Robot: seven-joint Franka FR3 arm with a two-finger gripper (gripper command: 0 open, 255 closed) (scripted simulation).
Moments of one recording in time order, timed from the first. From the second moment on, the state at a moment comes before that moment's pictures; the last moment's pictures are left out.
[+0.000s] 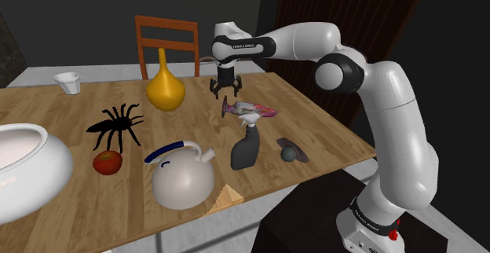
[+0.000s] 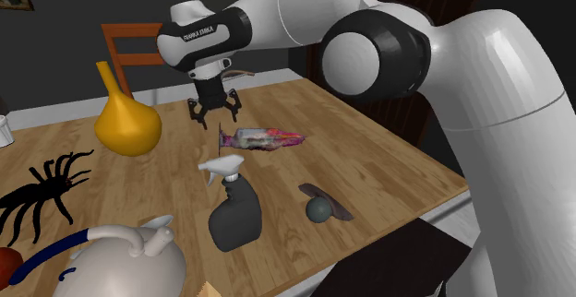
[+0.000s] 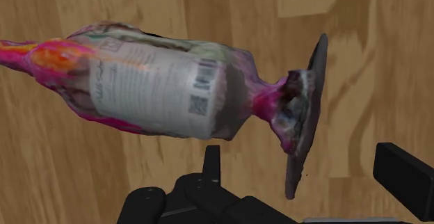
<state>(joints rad) 0.07 0.69 0.04 -1.17 -0.07 1.79 0.52</state>
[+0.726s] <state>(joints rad) 0.07 0.69 0.04 -1.20 -0.07 1.82 0.52</state>
